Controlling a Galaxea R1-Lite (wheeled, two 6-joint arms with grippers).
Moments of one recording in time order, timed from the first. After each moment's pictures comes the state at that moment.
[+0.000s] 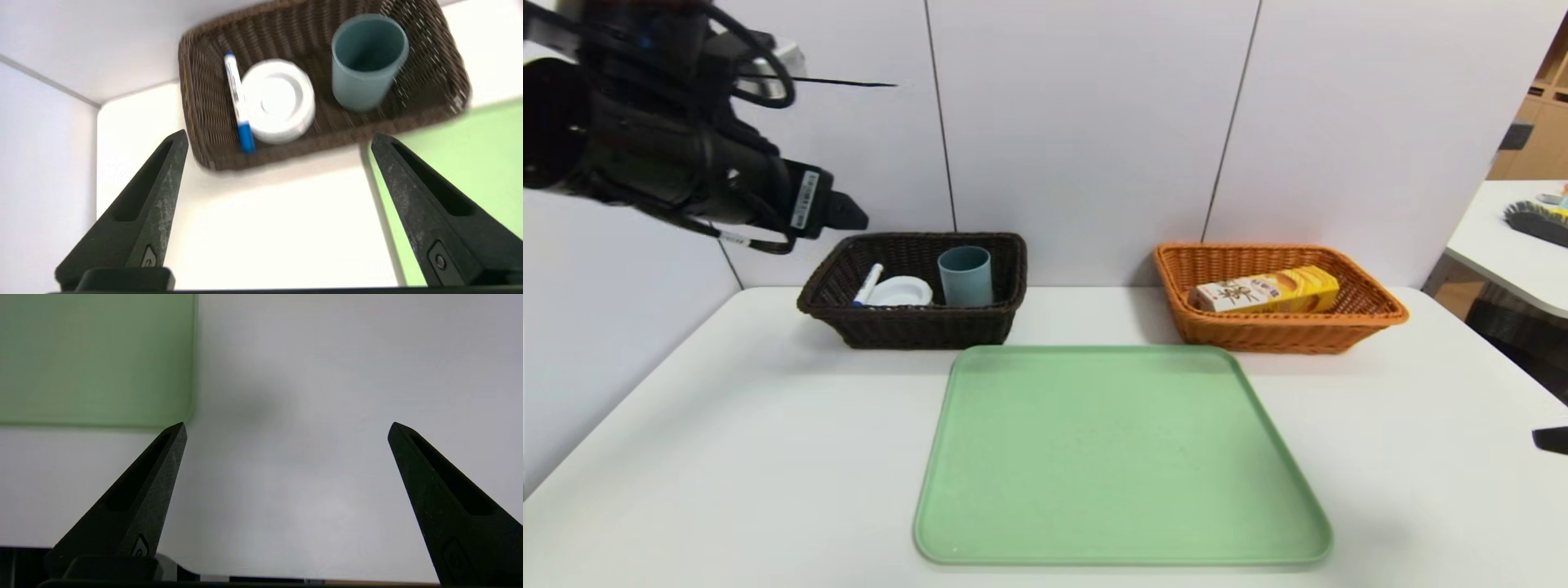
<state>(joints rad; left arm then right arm) -0.36 1.60 -1.63 0.52 0.27 0.04 0.03 1.10 -1.17 0.89 -0.01 -0.01</state>
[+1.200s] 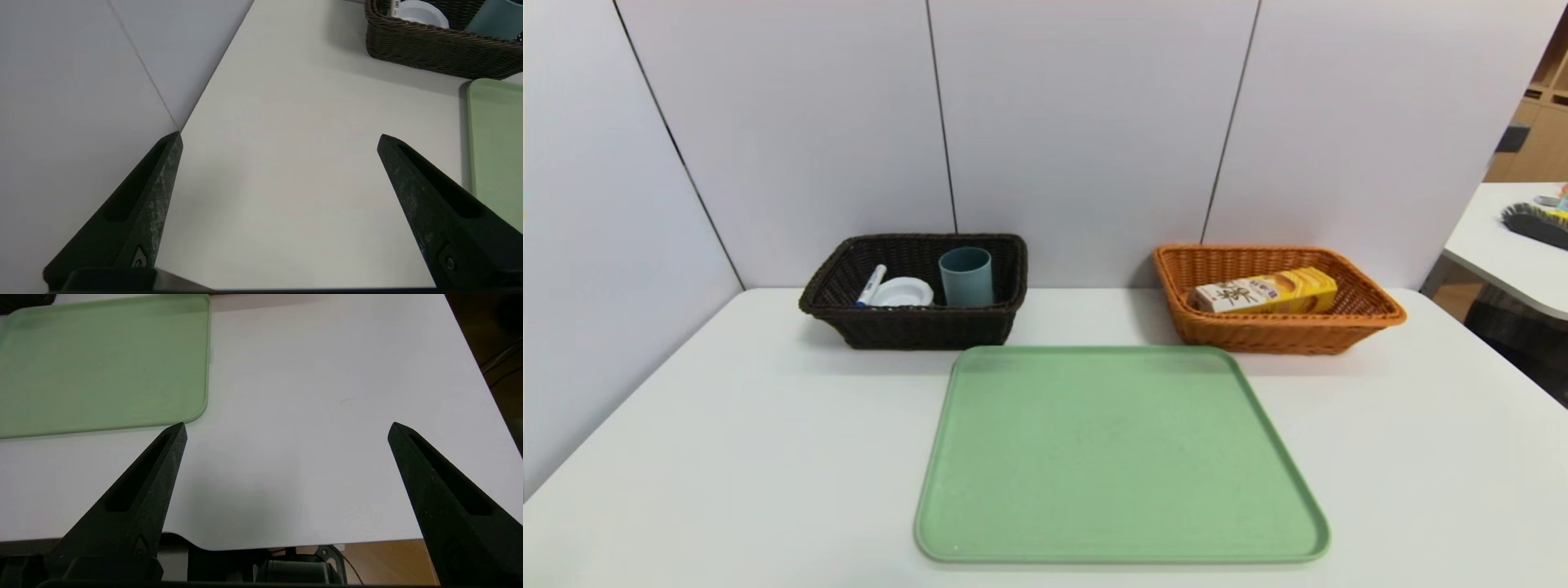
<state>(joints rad) -0.12 0.58 -0.97 0.69 0.42 -0.18 -0.09 0.49 -0.99 0.91 0.06 0.03</state>
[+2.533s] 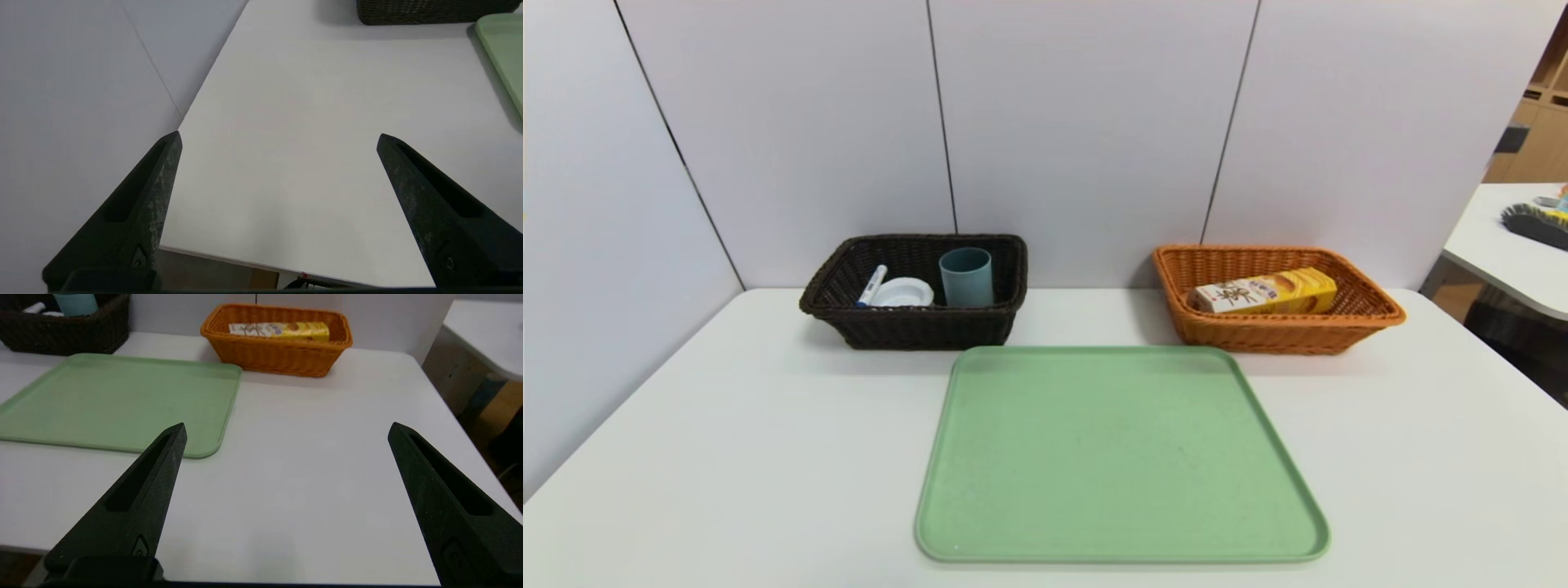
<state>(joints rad) -0.02 0.06 -0.53 0.57 0.24 0.11 0.00 0.07 -0.61 0.54 0.07 -0.06</state>
